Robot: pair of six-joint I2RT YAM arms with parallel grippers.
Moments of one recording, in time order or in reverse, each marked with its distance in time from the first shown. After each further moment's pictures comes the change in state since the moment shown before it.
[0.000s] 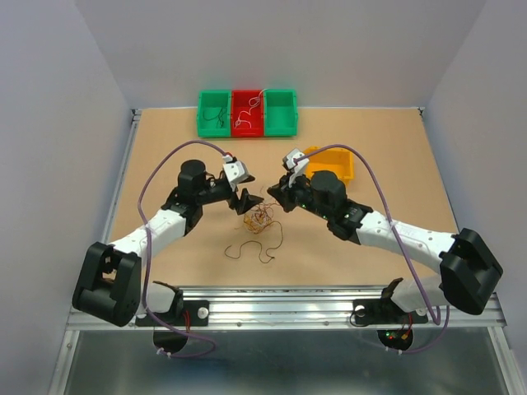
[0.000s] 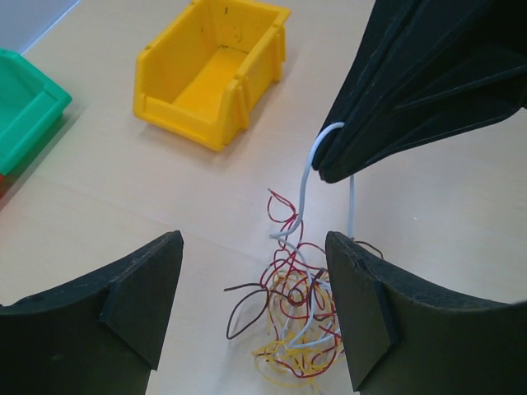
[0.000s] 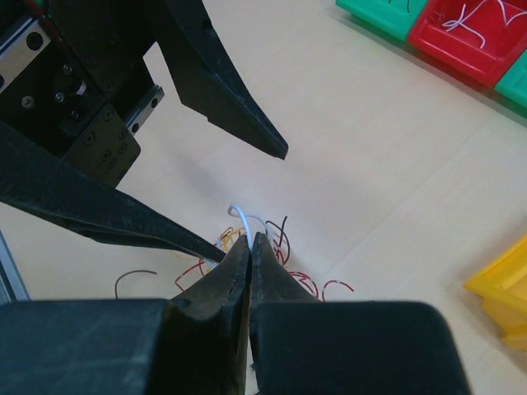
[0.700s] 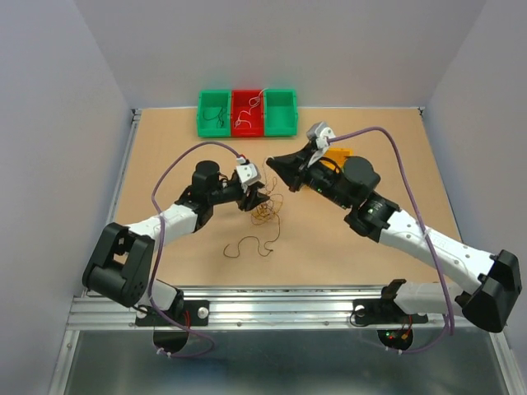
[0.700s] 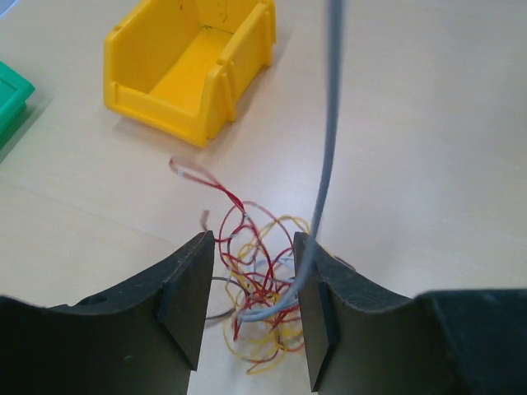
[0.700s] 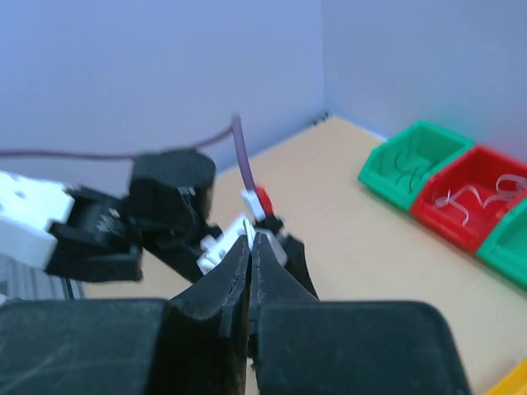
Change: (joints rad) left arm -0.087 0.127 0.020 0.062 -0.066 0.011; right arm 0.008 -0.152 0.137 0.022 -0.056 0.032
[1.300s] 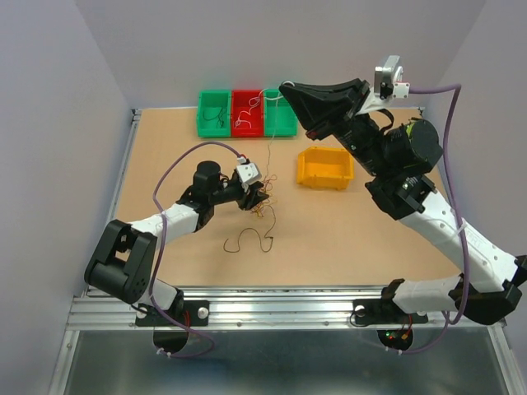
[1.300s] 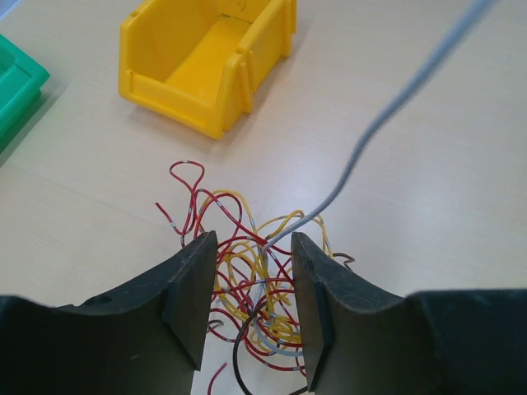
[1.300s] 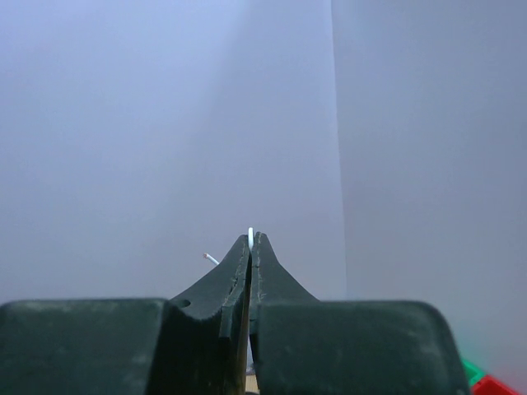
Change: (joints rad) left arm 0.000 0.029 0.000 0.024 -0.044 0.005; right arm 0.006 0.038 0.551 0.004 0.004 0.054
